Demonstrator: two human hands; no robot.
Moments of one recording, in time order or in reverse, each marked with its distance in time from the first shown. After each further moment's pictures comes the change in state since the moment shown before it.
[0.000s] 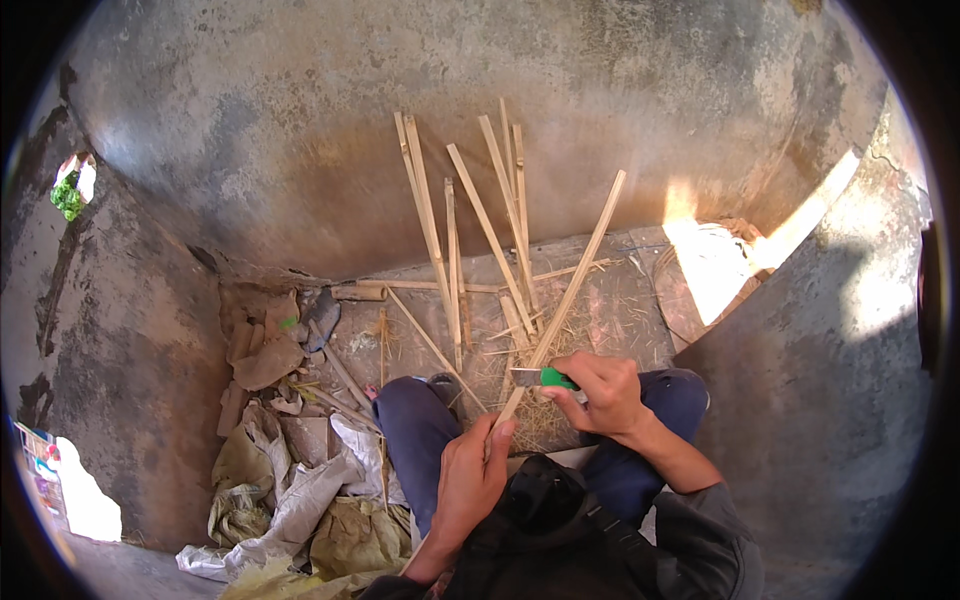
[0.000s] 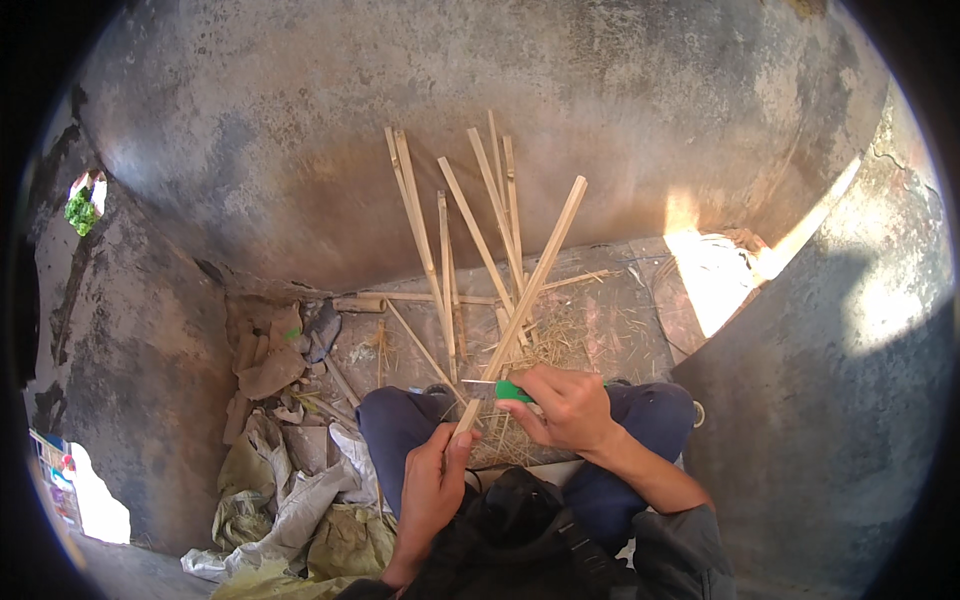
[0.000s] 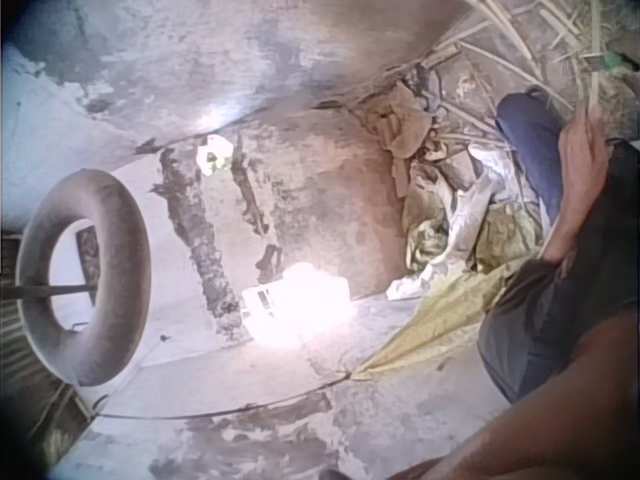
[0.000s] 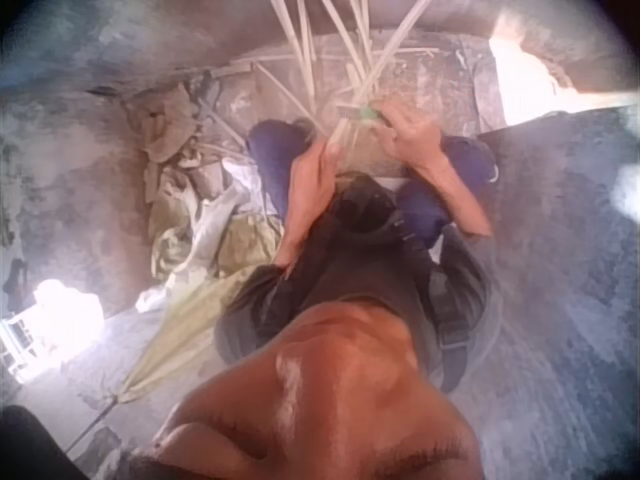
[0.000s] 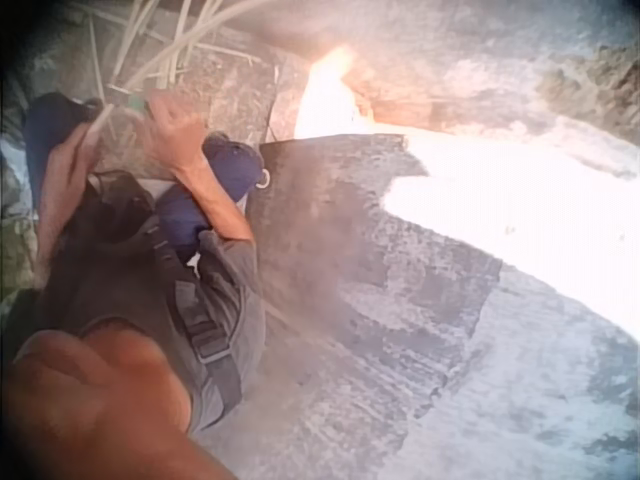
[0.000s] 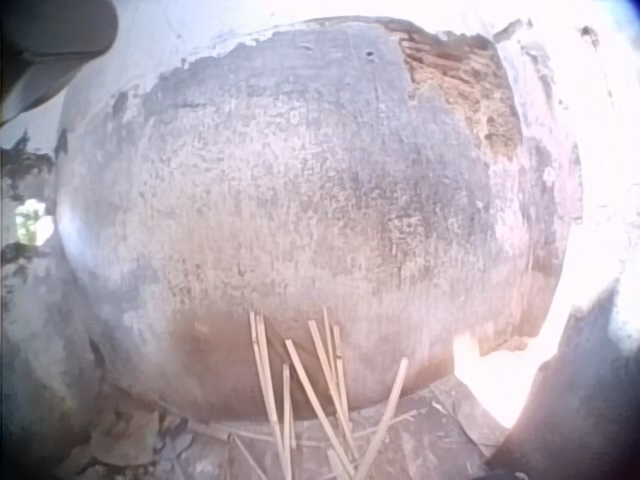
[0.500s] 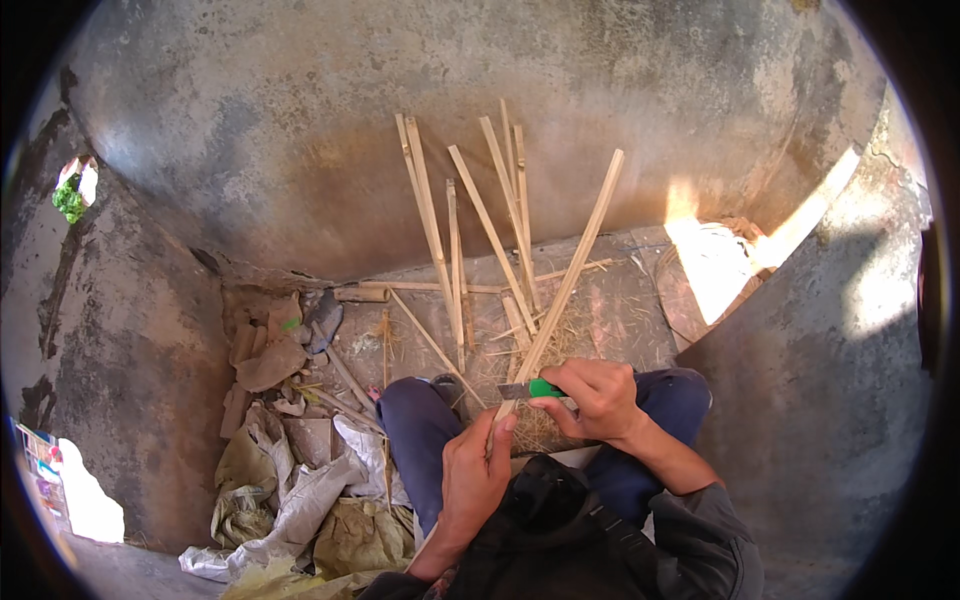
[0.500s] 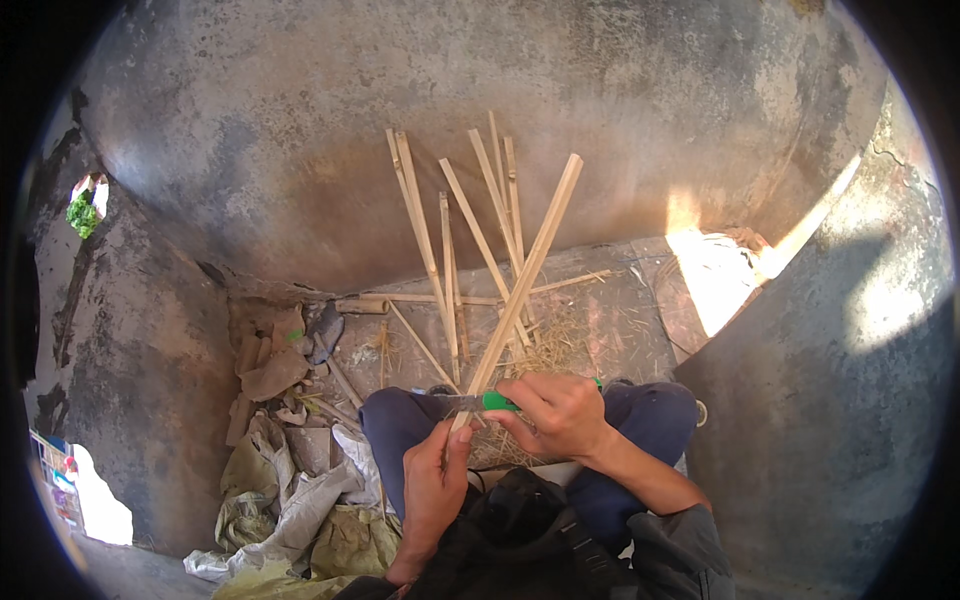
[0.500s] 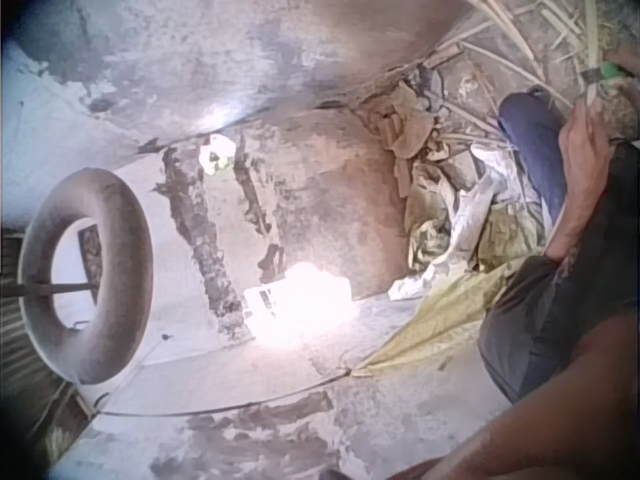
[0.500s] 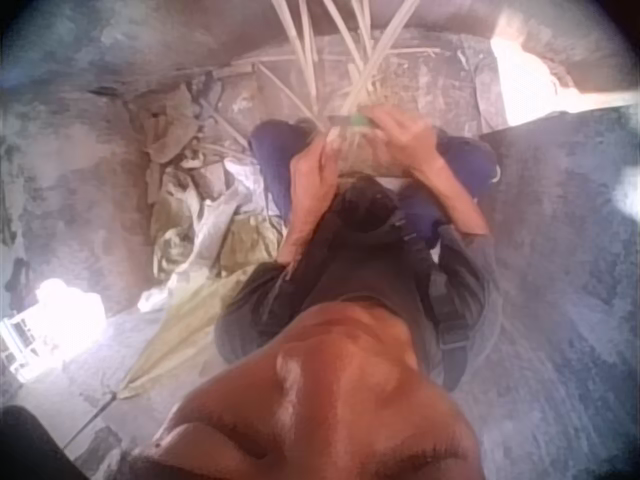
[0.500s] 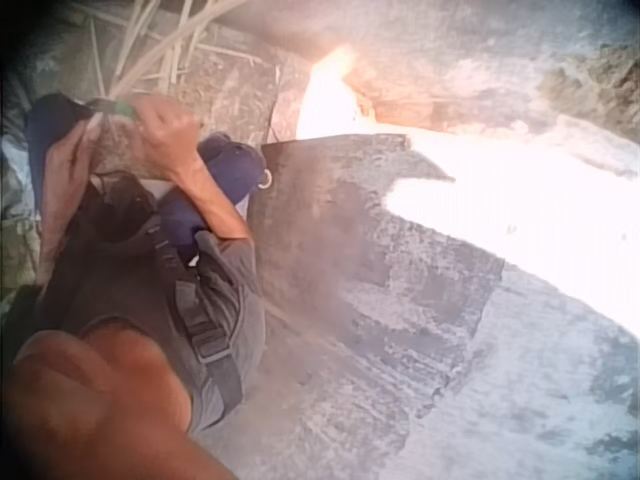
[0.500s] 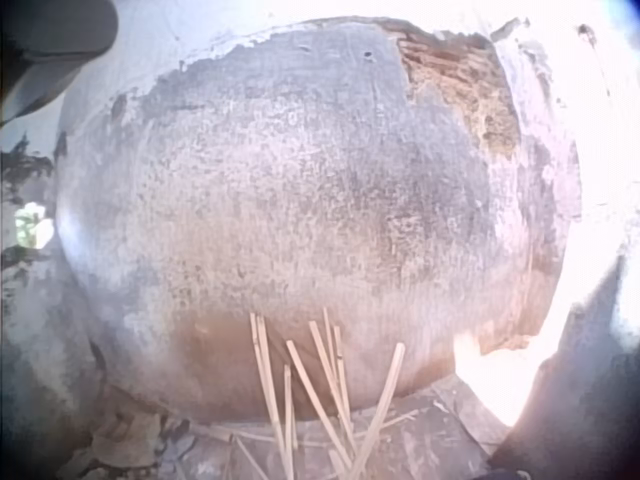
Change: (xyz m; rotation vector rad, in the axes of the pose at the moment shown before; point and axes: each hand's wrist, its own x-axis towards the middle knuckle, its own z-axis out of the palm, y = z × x) left_hand 0.002 0.004 0.005 0.003 0.109 0.061; right_hand 0.007 -0.013 0.004 -0.052 0.006 -0.092
